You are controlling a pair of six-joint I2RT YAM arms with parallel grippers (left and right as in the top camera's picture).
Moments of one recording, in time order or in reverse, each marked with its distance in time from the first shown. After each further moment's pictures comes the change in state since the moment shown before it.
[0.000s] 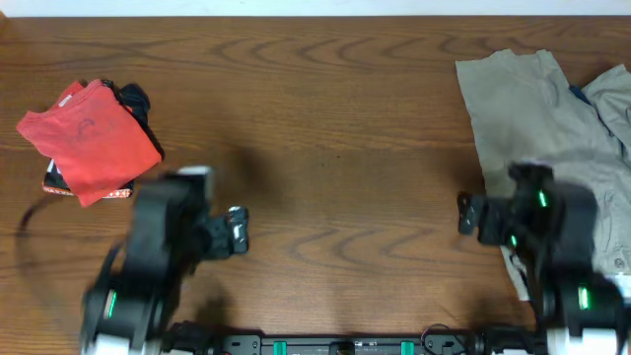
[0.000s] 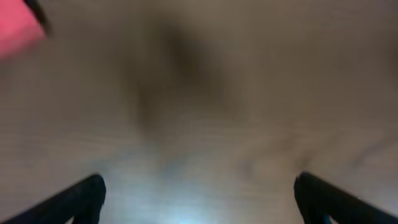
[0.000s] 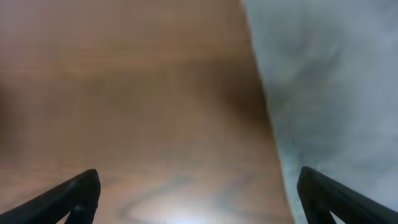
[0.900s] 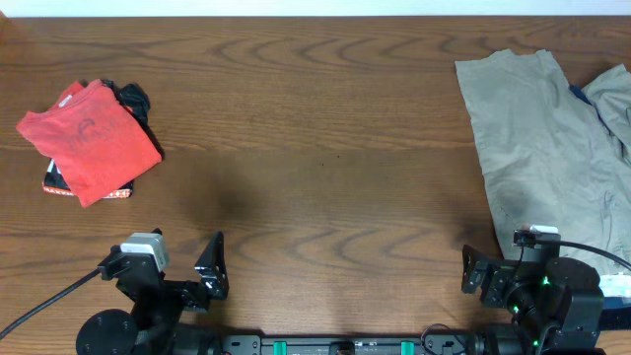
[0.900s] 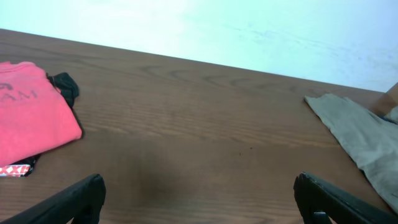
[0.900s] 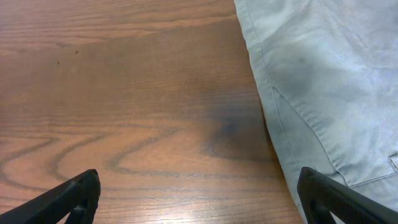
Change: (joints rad) left arm 0.000 -0.566 -0.100 0.092 -0.052 -0.027; right arm 0.000 -0.400 -0.096 -0.291 0.032 -0.005
